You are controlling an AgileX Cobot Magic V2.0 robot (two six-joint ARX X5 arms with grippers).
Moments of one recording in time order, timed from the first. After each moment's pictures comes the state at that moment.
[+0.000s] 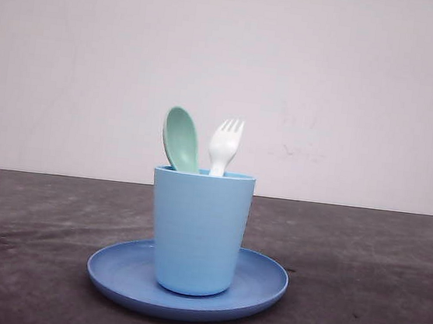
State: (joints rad) left arm -0.01 0.25 0.16 -0.22 -0.08 -0.07; right arm 1.02 0.65 0.91 -0.58 0.63 0.30
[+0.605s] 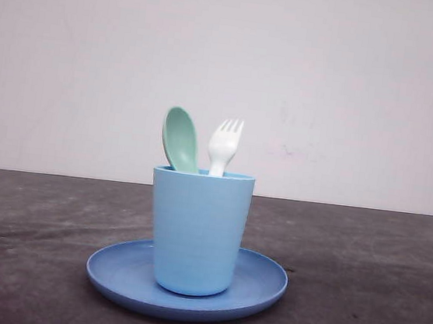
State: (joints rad) left arm -0.01 0.00 0.04 -0.20 -0.08 -0.04; right arm 1.02 0.65 0.91 -0.58 0.63 0.30
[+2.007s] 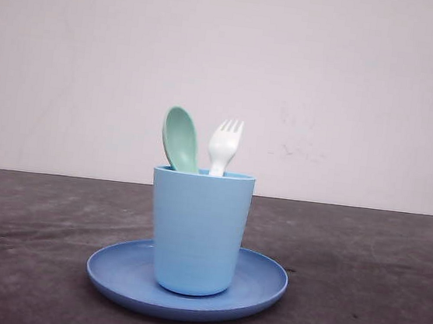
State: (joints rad) left arm -0.01 0.00 0.04 -0.20 -0.08 -0.03; right arm 0.66 0.66 0.91 -0.33 0.55 -0.05
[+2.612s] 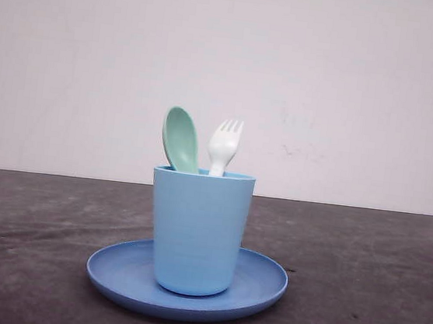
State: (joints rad) left arm -0.01 0.00 0.04 -0.20 -0.08 -0.03; right arm -0.02 0.59 0.74 -0.26 0.02 -0.10
